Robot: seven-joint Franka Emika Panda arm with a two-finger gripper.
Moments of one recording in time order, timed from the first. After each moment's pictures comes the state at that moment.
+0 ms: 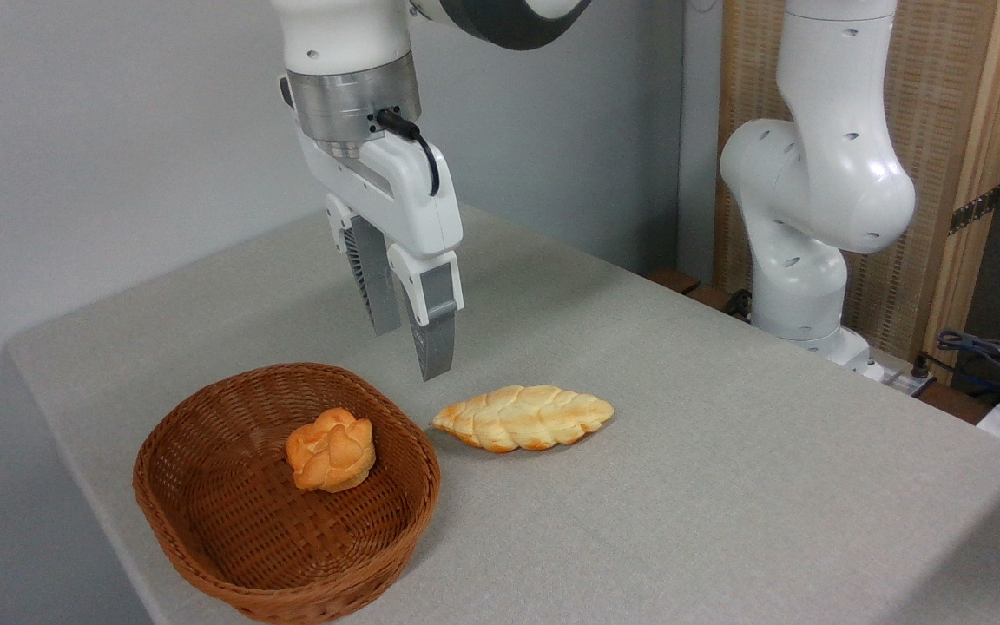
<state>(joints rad) -0.23 -0.07 0.17 -1.80 -0.02 1.75 0.82</state>
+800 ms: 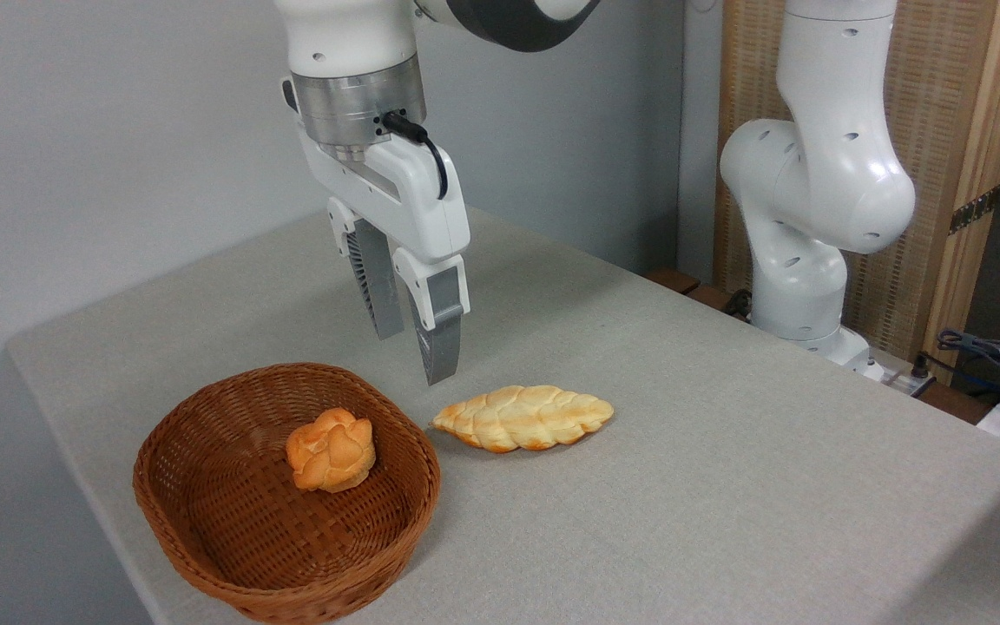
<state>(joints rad) -0.23 -0.06 0.18 -1.80 -0.02 1.75 0.82</state>
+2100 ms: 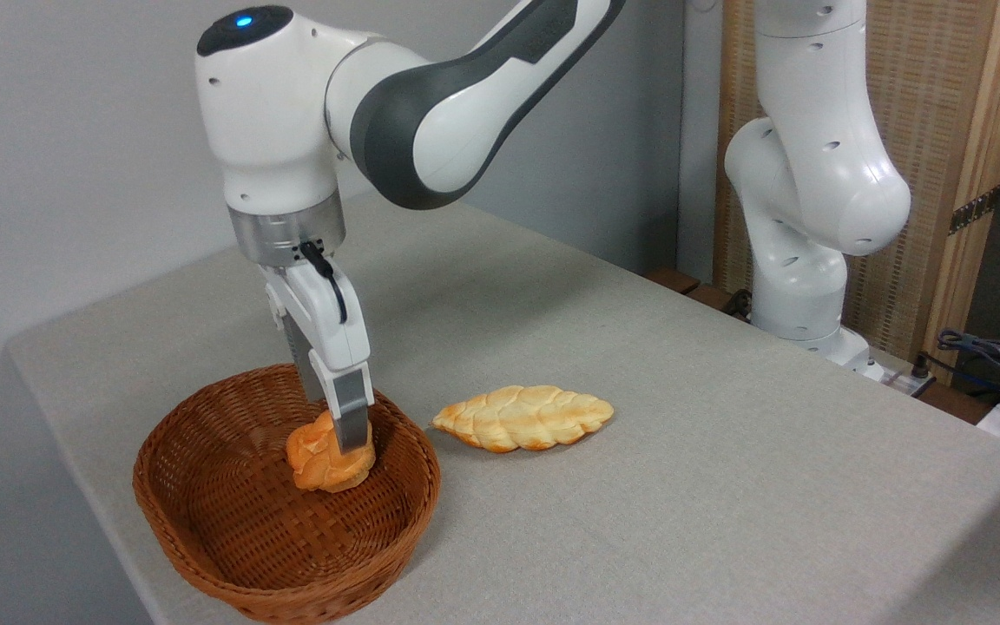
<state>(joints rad) -0.32 0.14 0.16 -1.83 -0.12 2.01 0.82</state>
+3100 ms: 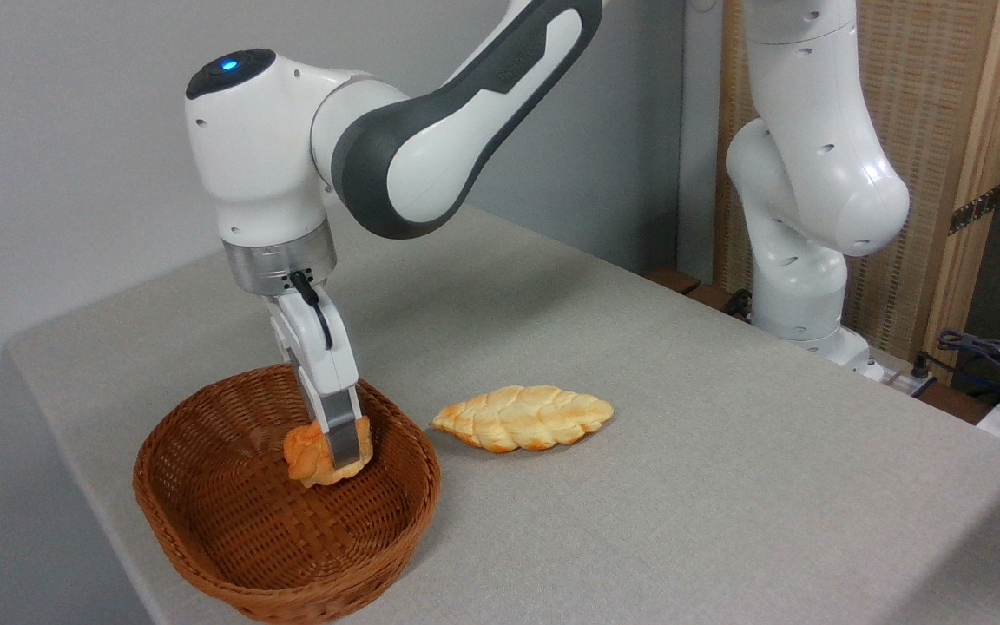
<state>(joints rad) -0.35 0.19 0.16 -1.83 -0.09 2.04 0.82</state>
